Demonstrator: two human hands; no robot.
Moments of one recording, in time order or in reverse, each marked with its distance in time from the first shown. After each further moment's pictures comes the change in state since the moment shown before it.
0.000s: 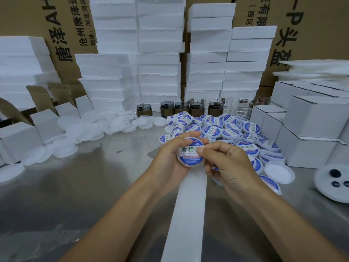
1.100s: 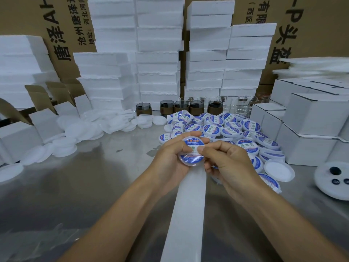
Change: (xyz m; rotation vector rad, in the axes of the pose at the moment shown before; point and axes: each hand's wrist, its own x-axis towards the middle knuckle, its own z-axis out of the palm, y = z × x) left_hand -0.001 0.000 0.003 0.039 0.013 -0.011; right_hand 0.002 0.002 0.001 0.013 0.038 0.004
